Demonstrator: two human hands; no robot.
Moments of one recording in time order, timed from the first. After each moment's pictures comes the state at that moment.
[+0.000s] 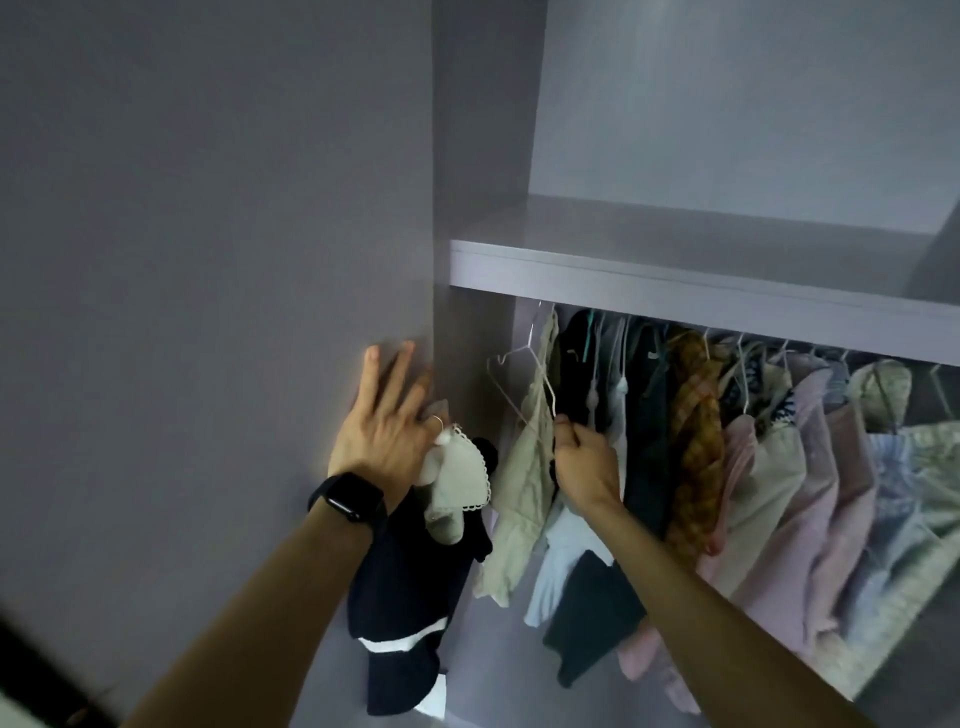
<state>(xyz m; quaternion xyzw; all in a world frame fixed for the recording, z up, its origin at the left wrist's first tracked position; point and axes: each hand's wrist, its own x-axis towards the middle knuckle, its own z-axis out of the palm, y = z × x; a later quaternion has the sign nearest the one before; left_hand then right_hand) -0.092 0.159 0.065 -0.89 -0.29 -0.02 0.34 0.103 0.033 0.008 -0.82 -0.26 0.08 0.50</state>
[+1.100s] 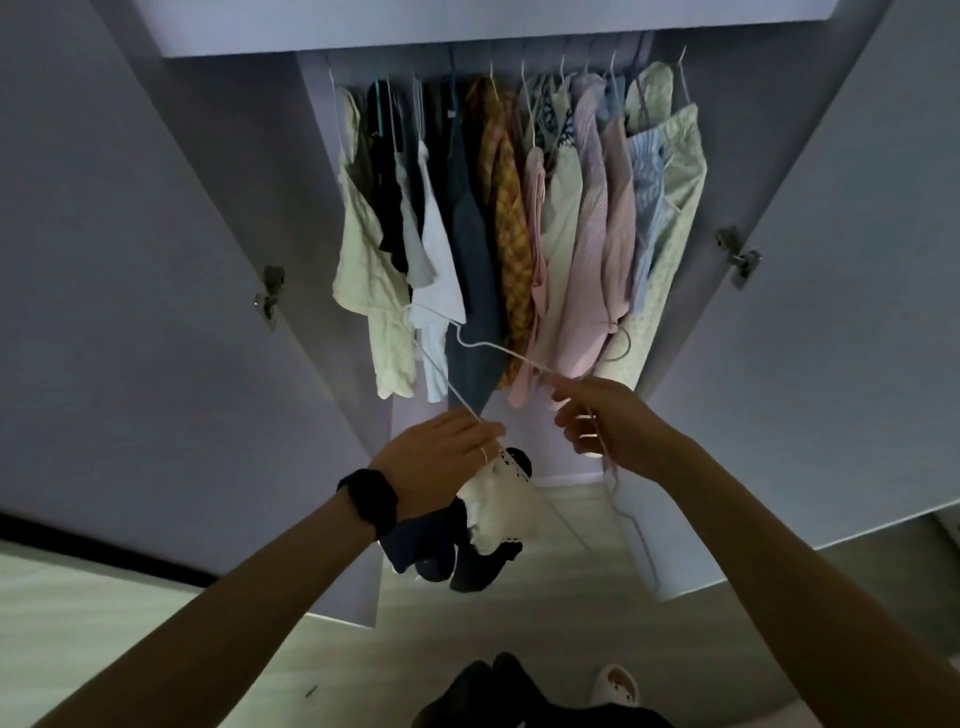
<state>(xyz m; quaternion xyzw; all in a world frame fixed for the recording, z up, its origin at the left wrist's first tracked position) -0.120 -0.080 -0.072 -0.96 0.26 -0.08 0.04 0.014 -0.299 -0.045 -0.66 -0.05 0.41 0.63</state>
